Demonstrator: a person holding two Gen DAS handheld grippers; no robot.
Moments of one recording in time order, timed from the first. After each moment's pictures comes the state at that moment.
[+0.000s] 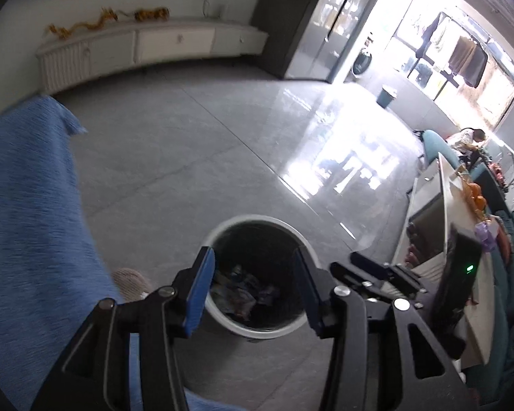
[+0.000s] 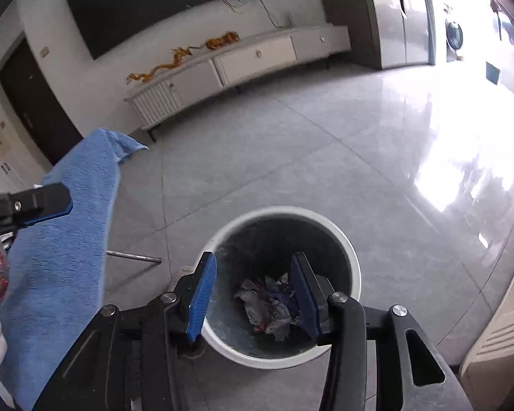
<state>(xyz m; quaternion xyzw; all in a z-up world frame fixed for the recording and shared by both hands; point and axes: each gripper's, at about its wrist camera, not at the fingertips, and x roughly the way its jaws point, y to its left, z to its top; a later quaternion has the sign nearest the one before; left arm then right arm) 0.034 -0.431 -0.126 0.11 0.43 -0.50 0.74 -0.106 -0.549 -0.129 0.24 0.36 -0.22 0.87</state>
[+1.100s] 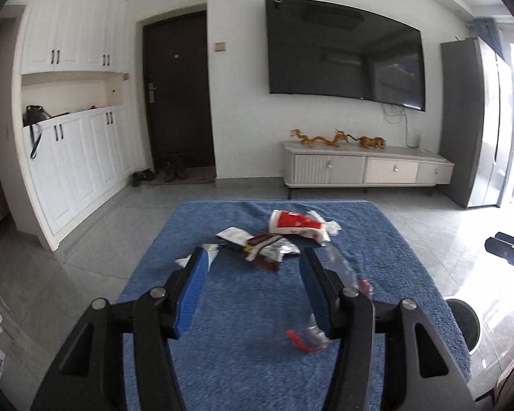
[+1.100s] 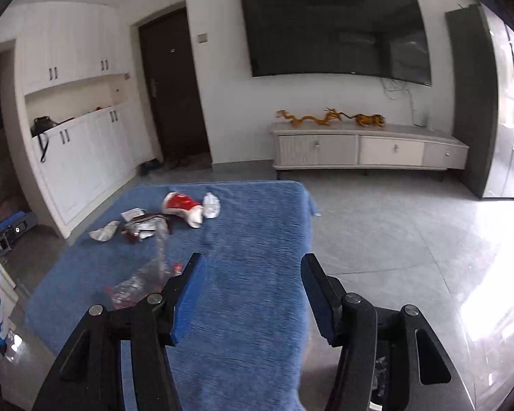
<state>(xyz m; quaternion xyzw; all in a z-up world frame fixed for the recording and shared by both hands) 0.040 0.000 -0.003 0.04 0.22 -0.12 0.97 -0.014 -0.310 0.027 0.07 0.29 -0.02 0.96</state>
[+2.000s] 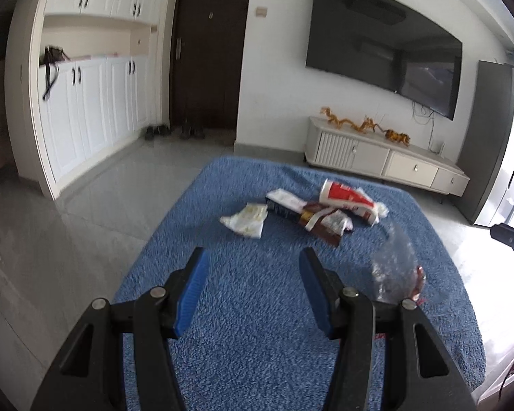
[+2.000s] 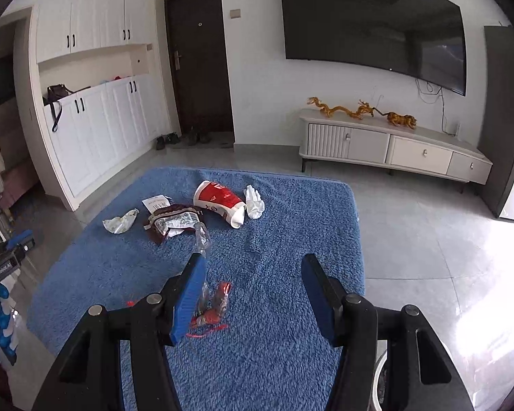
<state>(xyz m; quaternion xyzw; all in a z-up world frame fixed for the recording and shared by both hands) 0.102 0.083 -0.061 -0.03 0.30 -0.10 0.95 0.069 -0.249 0.015 0.03 0.33 0.01 0.94</state>
